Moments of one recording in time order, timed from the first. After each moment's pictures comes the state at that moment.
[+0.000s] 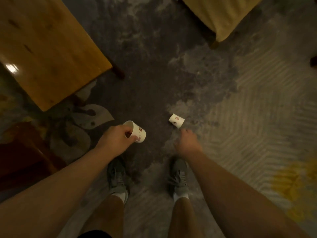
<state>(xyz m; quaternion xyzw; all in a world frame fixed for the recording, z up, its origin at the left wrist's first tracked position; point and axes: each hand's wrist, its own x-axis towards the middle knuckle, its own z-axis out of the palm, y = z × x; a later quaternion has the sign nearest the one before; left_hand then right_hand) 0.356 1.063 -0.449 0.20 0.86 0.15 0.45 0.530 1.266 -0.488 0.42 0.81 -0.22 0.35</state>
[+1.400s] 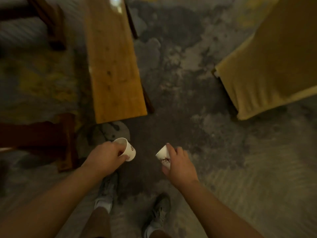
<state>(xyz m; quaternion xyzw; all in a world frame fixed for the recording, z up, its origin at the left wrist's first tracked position) 0.348 1.058 -0.294 0.10 0.93 0.11 0.33 0.437 1.300 -0.343 0.08 0.94 -0.21 0.25</state>
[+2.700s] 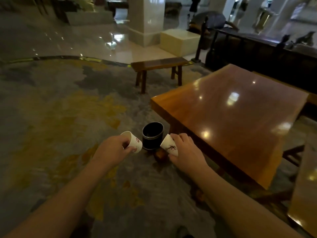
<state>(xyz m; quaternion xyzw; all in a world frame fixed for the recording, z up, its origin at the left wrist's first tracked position) 0.907 0.384 0.101 -0.35 0.90 0.20 -0.14 0.697 0.573 0.105 -0.53 0.83 -0.16 0.04</state>
